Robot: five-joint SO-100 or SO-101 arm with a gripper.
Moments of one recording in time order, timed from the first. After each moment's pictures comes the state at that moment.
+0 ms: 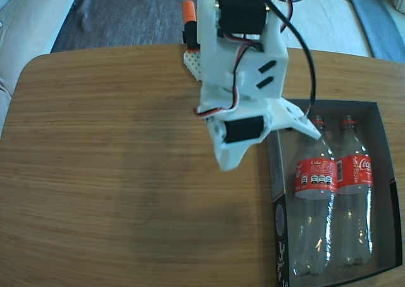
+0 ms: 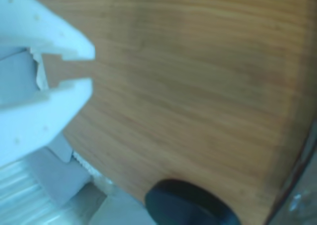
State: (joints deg) arm -4.4 101.4 85.5 76.1 -18.3
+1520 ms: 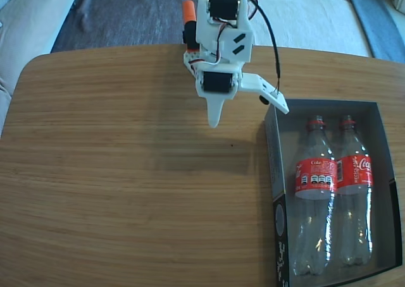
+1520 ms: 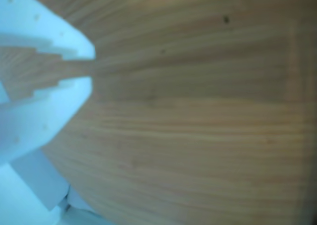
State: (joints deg) arm -1.3 164.2 155.1 62.3 -0.4
